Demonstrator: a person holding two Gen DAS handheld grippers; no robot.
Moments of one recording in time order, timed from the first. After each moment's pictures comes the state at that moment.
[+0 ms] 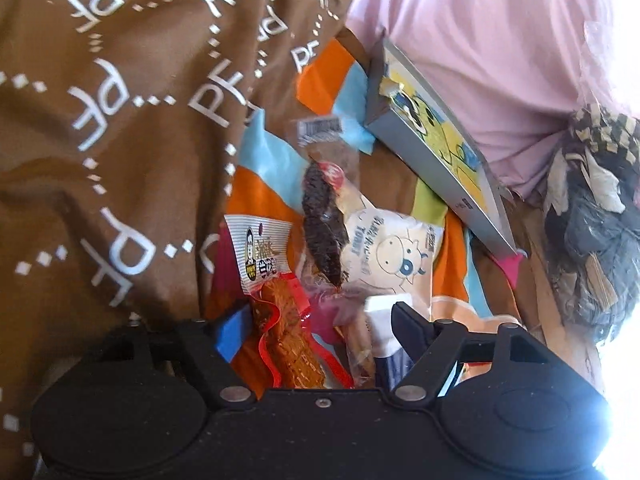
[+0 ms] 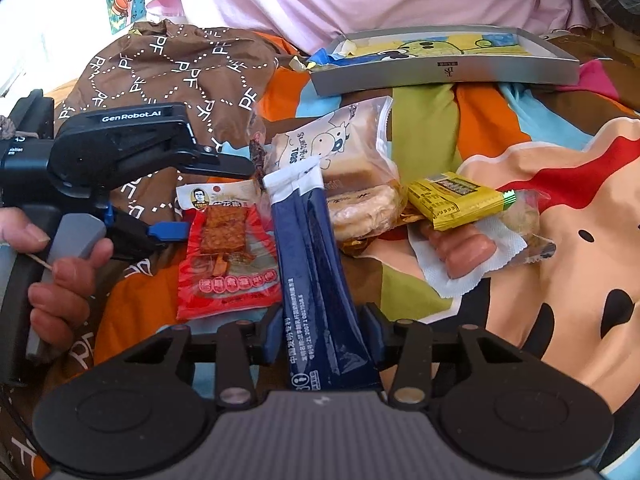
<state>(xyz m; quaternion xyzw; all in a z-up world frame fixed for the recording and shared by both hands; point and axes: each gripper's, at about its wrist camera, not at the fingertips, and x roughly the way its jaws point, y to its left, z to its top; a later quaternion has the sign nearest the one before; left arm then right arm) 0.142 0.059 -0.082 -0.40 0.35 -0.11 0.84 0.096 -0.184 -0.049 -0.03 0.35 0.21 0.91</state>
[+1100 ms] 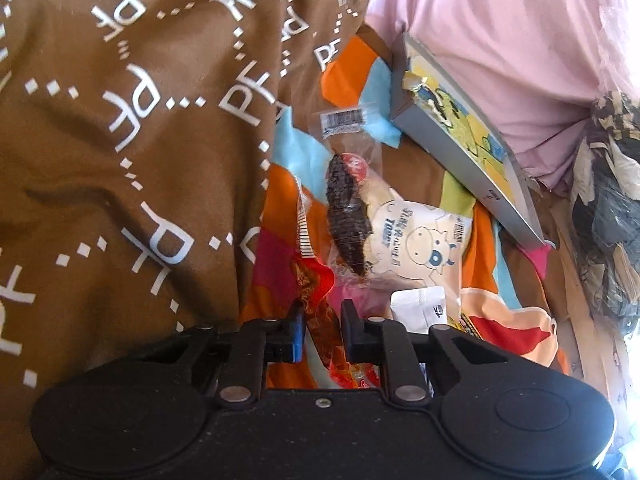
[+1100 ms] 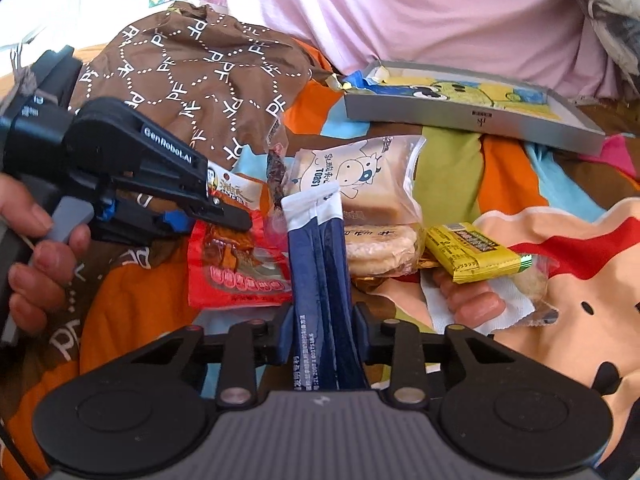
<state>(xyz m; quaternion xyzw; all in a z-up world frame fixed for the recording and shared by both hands) 0.132 0.063 -0.076 -0.38 0.37 -0.06 0.85 0.091 -0.159 -0.043 -0.12 0.30 0.22 0.92</state>
